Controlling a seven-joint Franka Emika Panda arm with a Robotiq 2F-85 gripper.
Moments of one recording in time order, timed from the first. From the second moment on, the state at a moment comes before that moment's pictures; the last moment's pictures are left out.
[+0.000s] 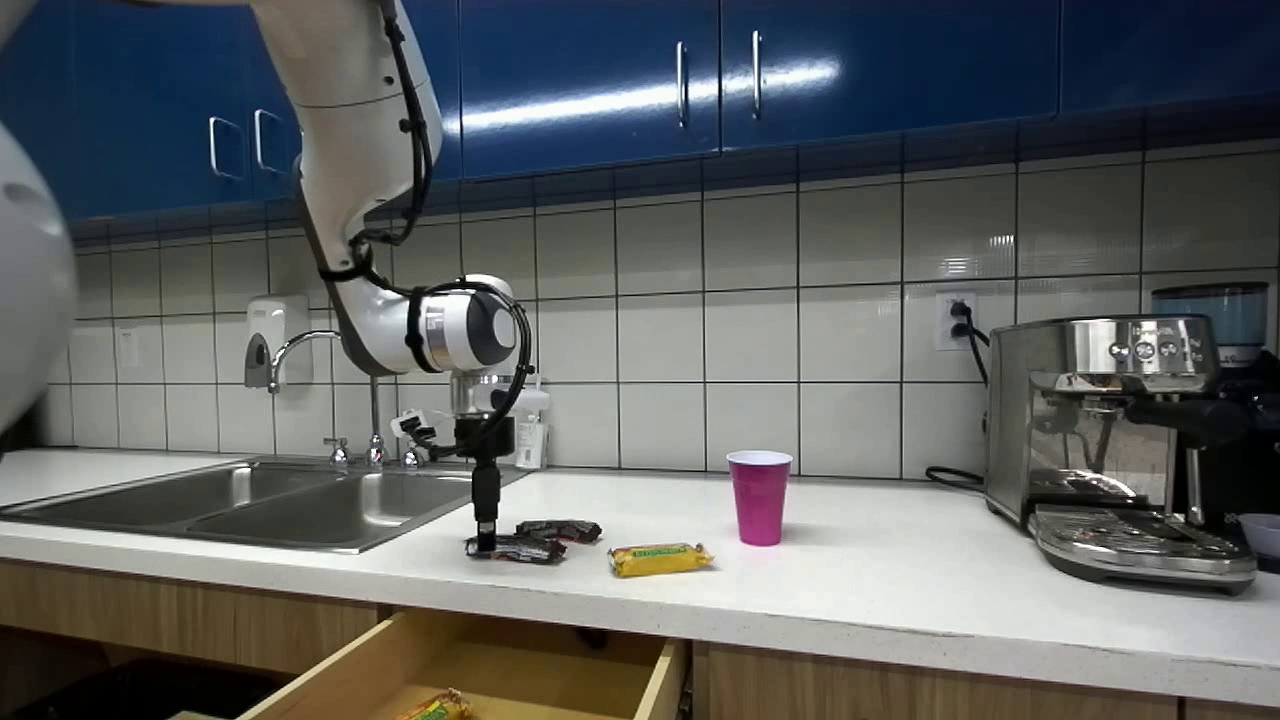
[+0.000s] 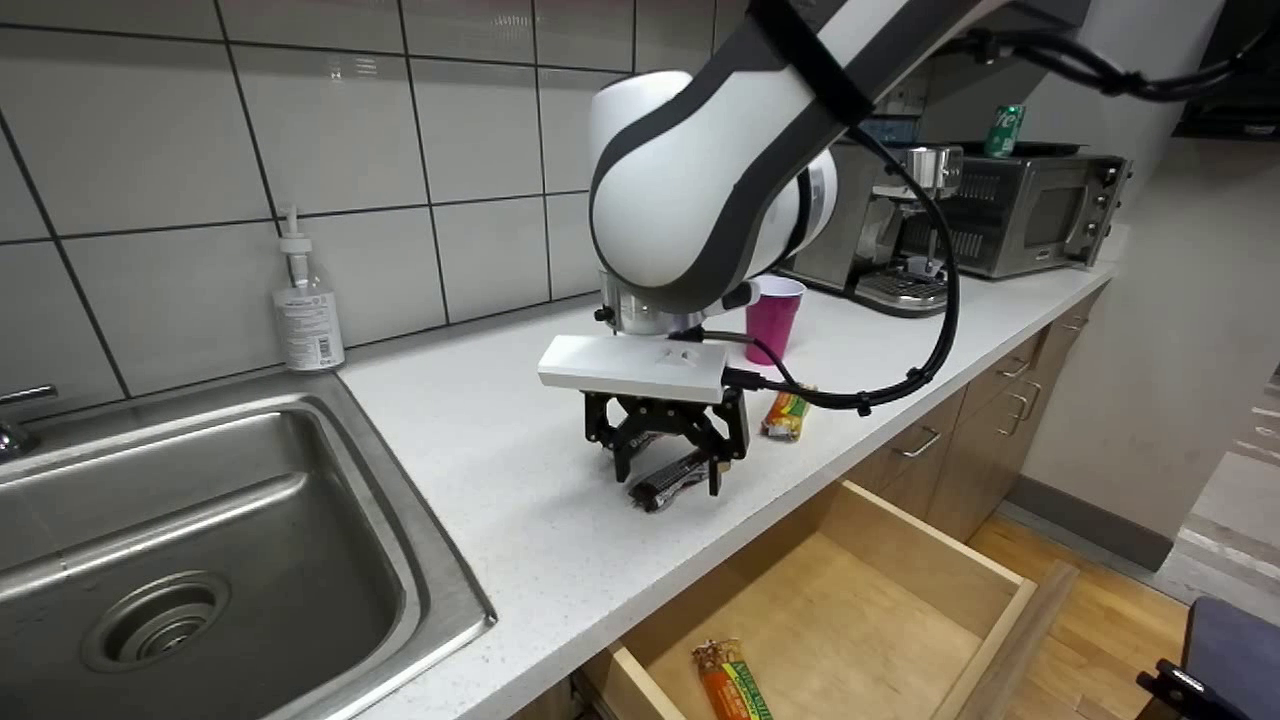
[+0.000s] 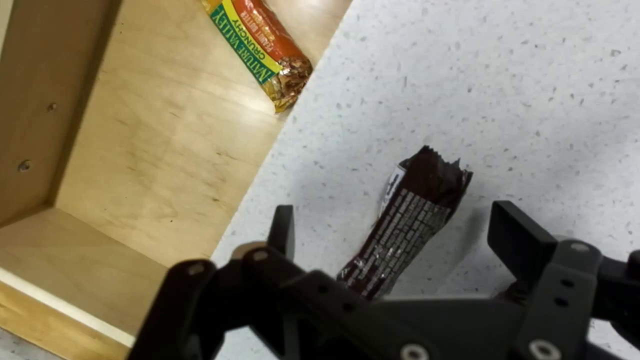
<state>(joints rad) 0.18 0.46 -0.04 -1.95 -0.03 2.32 1.18</state>
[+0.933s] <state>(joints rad) 0.17 0.50 -0.06 -1.92 0.02 2.33 1.19</state>
